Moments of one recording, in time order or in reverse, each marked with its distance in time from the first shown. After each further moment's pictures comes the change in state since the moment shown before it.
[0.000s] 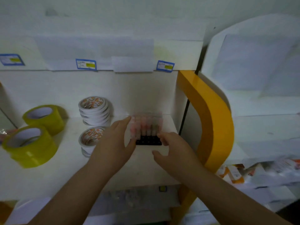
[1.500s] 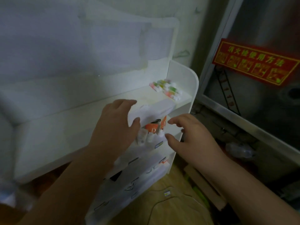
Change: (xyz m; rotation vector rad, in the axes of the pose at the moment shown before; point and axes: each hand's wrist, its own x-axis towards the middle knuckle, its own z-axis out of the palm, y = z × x) left_hand 0.023 0.482 0.286 -0.204 -0.234 0.343; right_hand -0.233 0.353 -0.361 -0.279 0.410 0.281
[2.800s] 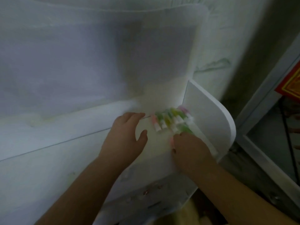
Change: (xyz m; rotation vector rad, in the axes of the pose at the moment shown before) left_hand 0.267 -0.012 0.187 0.160 -0.040 -0.204; right_hand 0.307 0.229 0.083 -0.391 -0.472 -0.030
